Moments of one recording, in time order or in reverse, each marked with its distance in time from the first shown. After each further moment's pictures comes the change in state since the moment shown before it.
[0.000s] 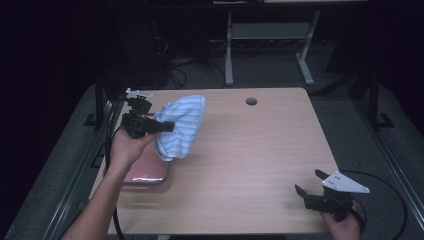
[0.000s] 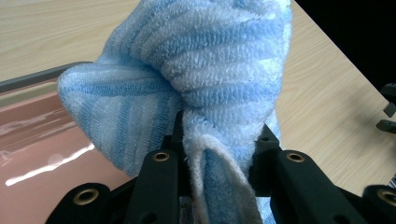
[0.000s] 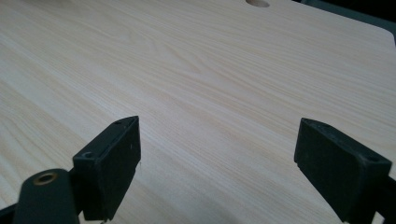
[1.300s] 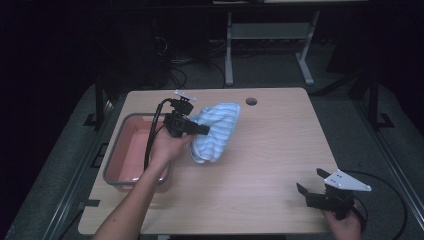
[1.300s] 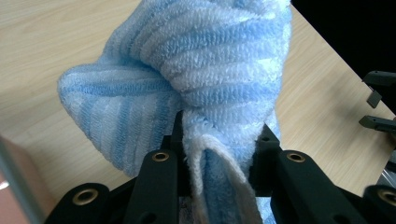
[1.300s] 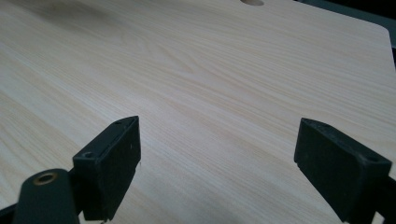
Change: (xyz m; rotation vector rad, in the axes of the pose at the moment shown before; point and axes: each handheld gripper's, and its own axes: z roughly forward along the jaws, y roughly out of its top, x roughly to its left) left arm -0.049 0.023 0.075 0.089 -0.082 0.074; right arm -0.007 -0.001 0.001 -0.004 -0.006 0.018
